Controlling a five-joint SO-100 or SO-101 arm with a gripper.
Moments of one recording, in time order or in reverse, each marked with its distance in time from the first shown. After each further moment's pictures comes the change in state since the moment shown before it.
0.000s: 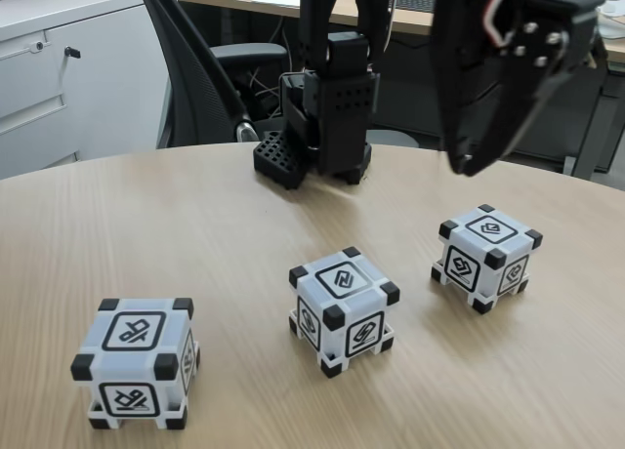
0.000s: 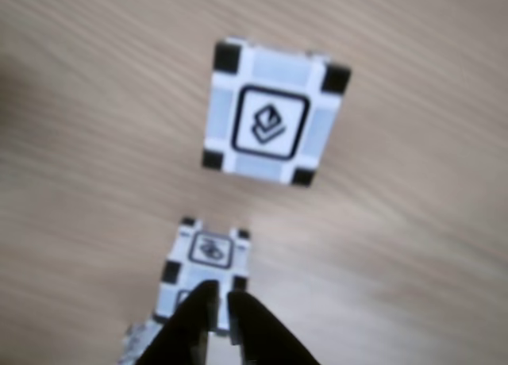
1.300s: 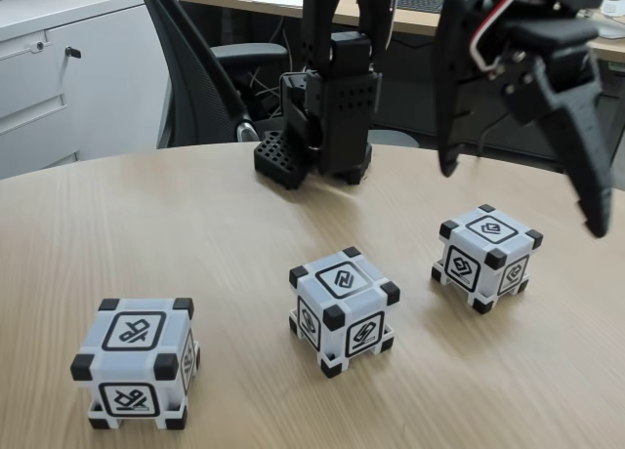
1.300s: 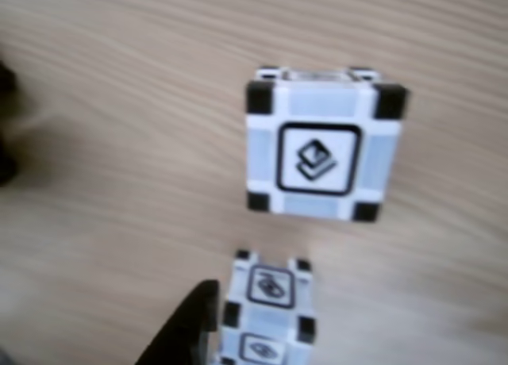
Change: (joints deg) arm -0.6 0.0 7.7 0.0 12.2
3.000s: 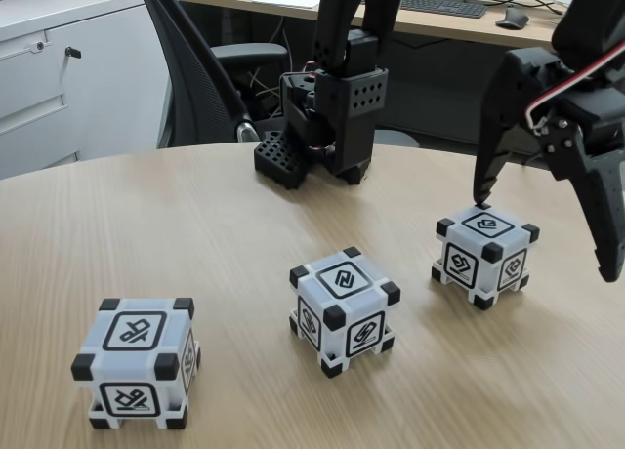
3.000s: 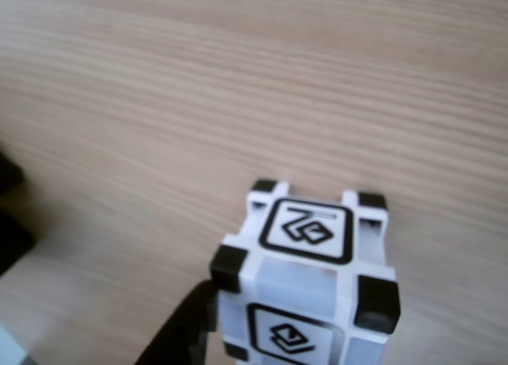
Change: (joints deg) arm -13.0 -10.6 1.1 -7.1 16.7
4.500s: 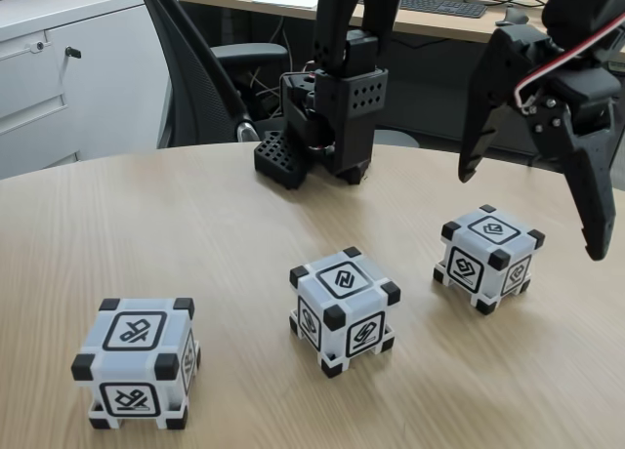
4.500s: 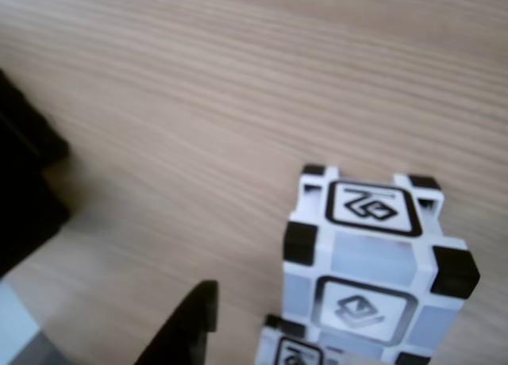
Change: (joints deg) arm 0.9 3.2 0.1 6.2 -4.2
